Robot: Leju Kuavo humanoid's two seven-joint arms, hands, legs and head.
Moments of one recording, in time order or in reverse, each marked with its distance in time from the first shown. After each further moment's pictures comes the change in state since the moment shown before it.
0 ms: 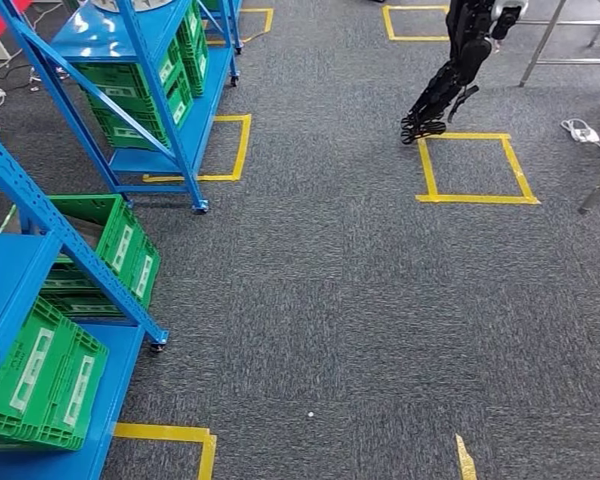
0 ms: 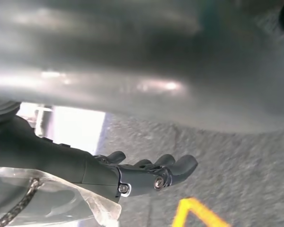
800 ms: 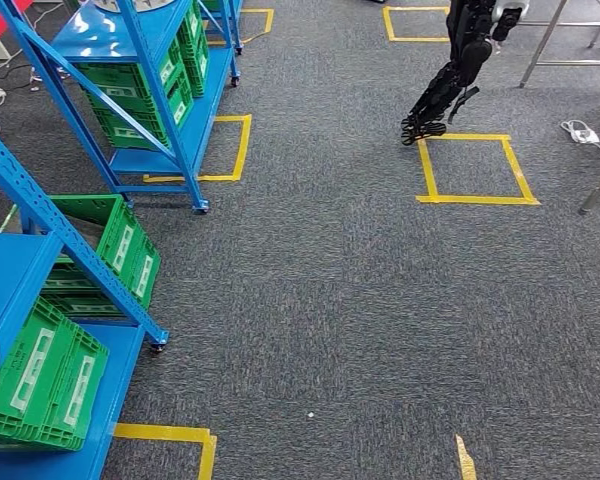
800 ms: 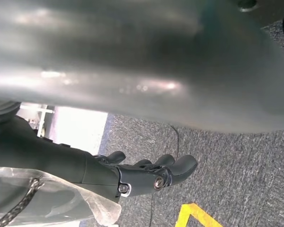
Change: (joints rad) left arm 0.000 0.001 0.008 0.000 -0.015 -0.041 -0.003; right arm -0.001 0.000 0.000 0.000 -0.004 0.008 0.006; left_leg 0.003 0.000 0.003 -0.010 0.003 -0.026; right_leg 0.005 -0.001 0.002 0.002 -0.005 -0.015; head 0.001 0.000
